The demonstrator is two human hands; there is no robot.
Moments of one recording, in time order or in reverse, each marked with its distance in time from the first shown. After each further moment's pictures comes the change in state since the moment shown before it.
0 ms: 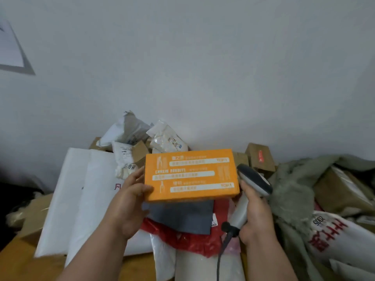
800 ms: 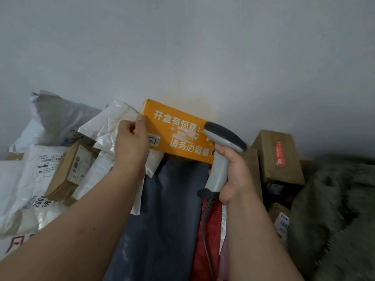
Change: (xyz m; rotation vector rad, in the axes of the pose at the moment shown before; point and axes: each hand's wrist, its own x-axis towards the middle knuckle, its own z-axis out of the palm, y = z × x) left_hand 0.284 -0.019 0.133 0.454 0.445 0.307; right_hand 0.258 -0.012 0.074 0.033 -0.296 0.286
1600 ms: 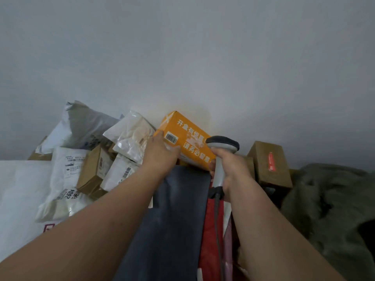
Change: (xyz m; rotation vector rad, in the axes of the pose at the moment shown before) left_hand -0.026 0.015 -0.016 0.340 -0.349 0.142; right_hand -0.031 -0.017 0.040 -0.344 0.277 -0.080
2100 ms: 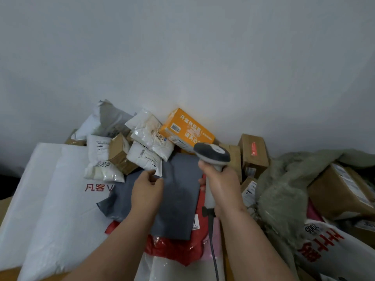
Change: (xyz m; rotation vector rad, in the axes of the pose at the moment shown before) left_hand -0.180 -0.051 -0.030 -0.103 0.212 -0.209; right_hand -0.182 0.052 -0.042 -0.150 -0.045 -0.307
